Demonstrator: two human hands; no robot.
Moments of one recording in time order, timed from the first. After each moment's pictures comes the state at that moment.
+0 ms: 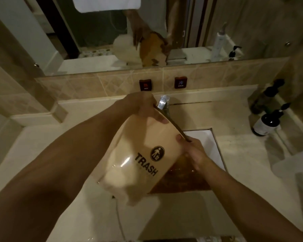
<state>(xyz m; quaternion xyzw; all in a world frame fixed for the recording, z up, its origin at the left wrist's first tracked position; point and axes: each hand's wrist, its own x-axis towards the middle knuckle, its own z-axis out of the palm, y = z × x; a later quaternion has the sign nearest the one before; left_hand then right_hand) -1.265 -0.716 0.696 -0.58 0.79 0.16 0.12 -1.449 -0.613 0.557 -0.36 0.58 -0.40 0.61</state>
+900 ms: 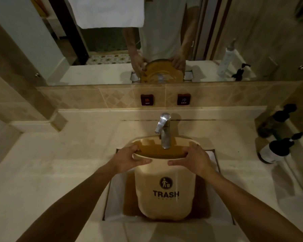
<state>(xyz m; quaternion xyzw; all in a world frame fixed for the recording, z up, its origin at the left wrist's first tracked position) -1.208 -0.672 0.566 -0.60 0.69 0.38 -0.13 -1.472 -0.685 0.572 -0.71 0.63 -0.09 0.30</state>
